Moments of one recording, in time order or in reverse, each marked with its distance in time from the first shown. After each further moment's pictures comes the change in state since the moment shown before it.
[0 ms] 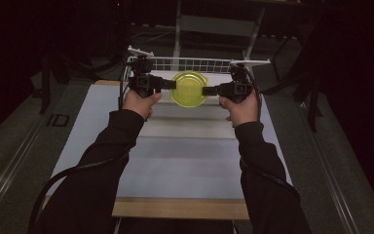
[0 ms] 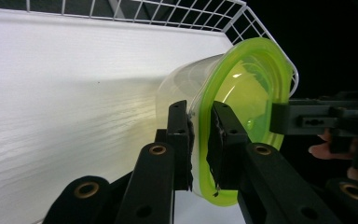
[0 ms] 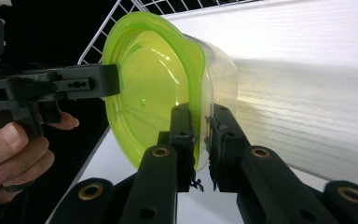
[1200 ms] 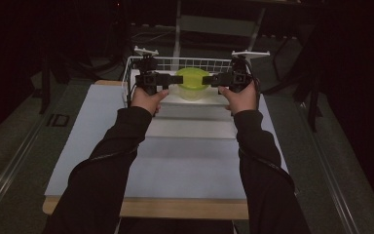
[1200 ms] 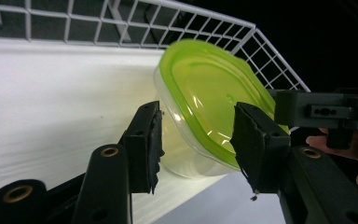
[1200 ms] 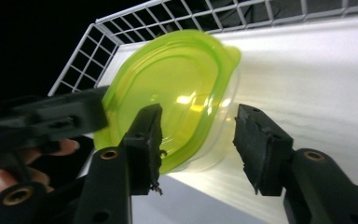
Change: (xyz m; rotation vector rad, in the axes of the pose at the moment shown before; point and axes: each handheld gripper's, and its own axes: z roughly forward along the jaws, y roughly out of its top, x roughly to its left) left arm 0.007 0.006 0.024 -0.084 0.019 0.006; right arm -0.017 0.027 0.011 -0.039 -0.077 0.030
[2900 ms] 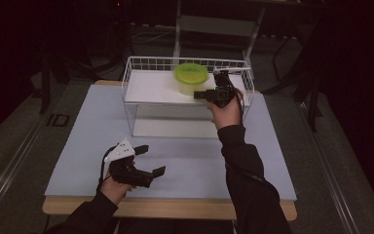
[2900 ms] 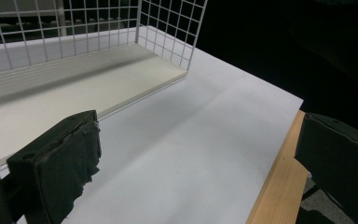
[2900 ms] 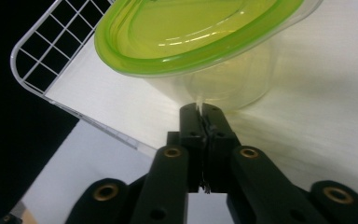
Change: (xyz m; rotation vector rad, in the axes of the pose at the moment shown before) left arm 0.027 -0.222 -0.071 -0.090 -0.177 0.435; right arm 0.012 -0.039 0.037 0.007 -0.028 -0.115
